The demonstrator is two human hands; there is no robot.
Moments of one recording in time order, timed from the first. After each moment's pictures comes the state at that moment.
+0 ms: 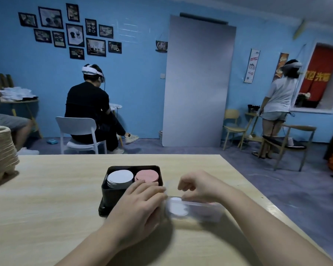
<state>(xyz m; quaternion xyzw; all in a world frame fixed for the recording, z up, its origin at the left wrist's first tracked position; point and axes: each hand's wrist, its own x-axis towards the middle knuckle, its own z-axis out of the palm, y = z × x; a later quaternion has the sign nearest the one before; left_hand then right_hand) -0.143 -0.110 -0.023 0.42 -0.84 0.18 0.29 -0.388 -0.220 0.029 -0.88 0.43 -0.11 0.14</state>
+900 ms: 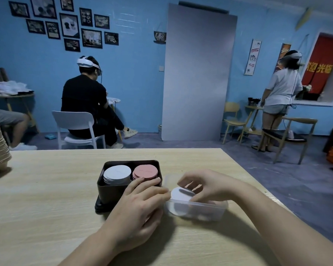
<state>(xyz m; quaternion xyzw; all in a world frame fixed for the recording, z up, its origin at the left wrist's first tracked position) -0.145 -0.111 -0.034 0.43 -0.85 0.11 0.30 -0.409 -0.223 0.030 -0.87 0.38 -0.10 0.29</state>
